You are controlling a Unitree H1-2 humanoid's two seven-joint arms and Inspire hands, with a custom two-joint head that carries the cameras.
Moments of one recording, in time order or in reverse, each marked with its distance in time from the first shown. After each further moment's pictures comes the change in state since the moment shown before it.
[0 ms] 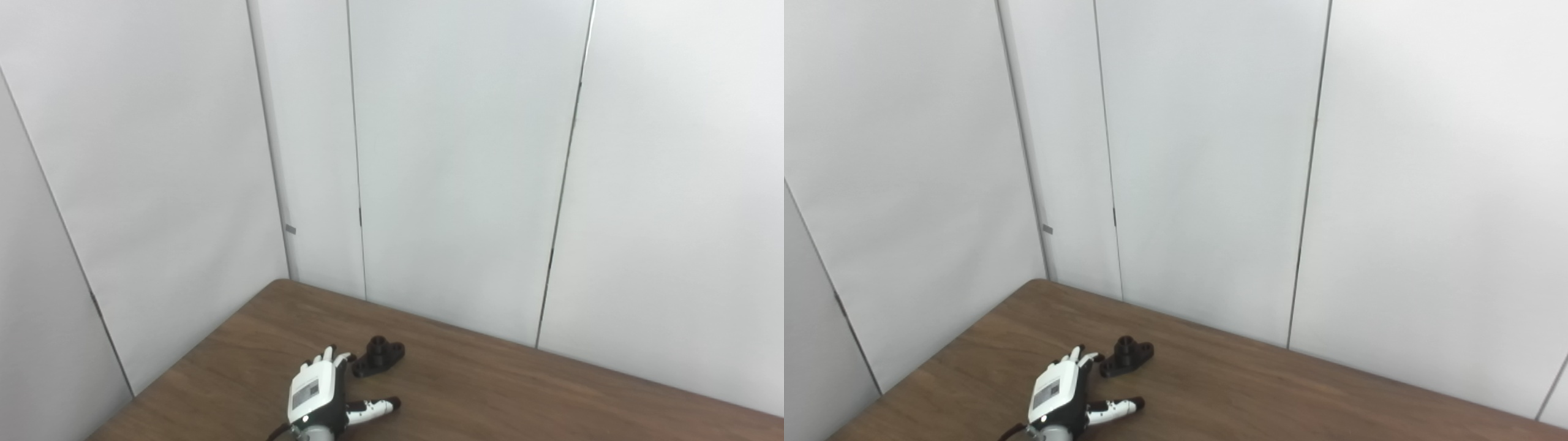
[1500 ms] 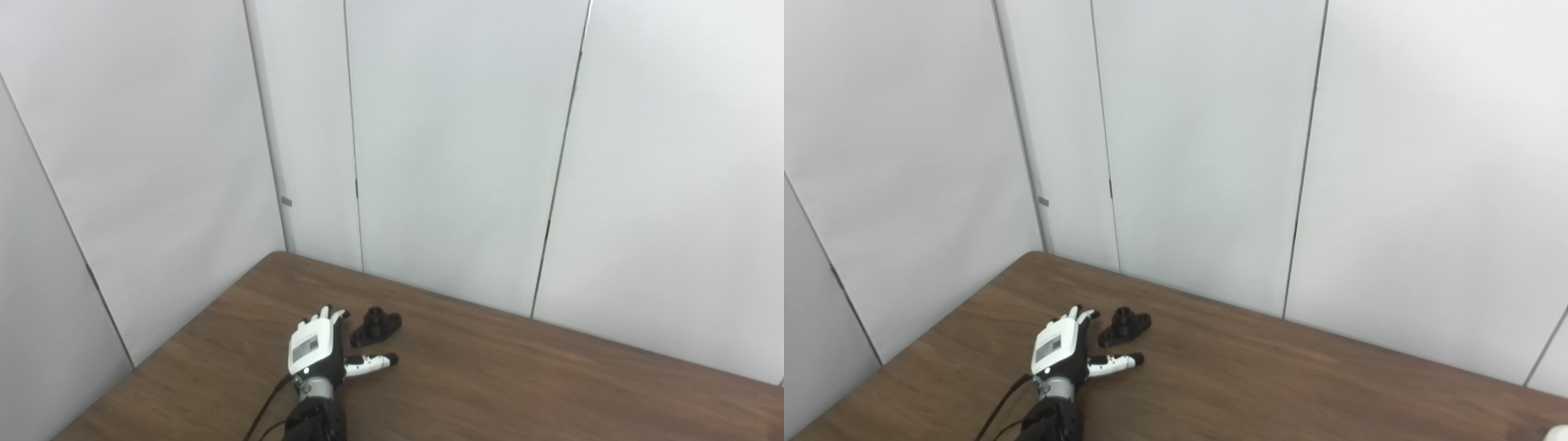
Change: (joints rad) left arm -0.108 0.072 -0.075 0.193 -0.079 0.008 0.094; right arm 0.114 -0.019 -0.009 -0.065 0.006 -0.041 0.006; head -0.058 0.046
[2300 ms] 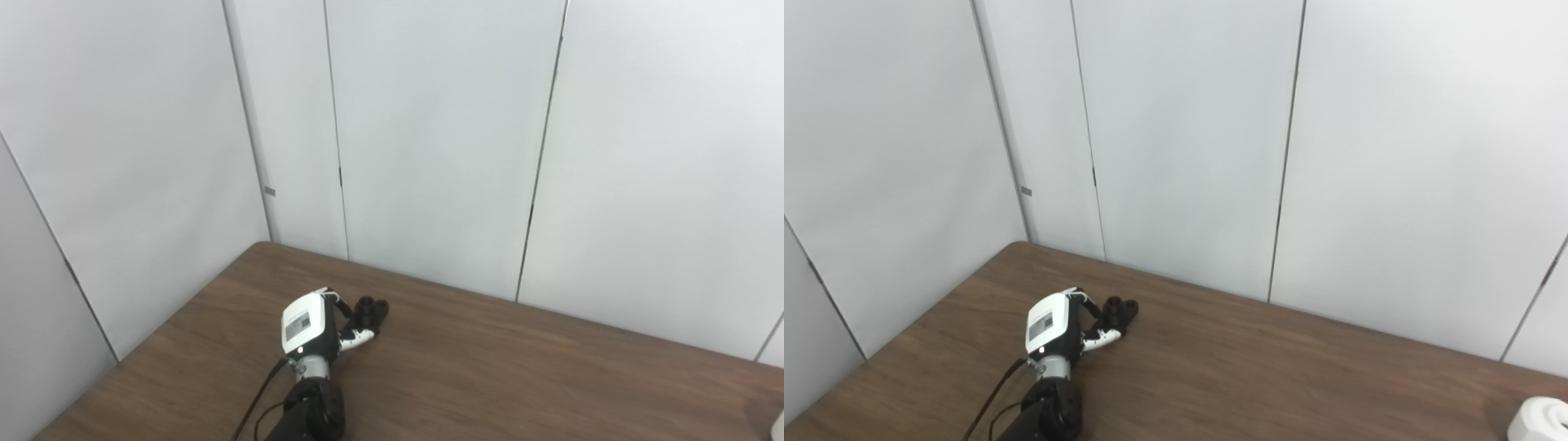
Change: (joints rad) left arm -0.050 -0.001 -0.024 0.095 -0.045 -0.109 0.165; right arm 0.021 -0.002 -0.006 0.006 0.018 -0.034 0.012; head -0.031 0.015
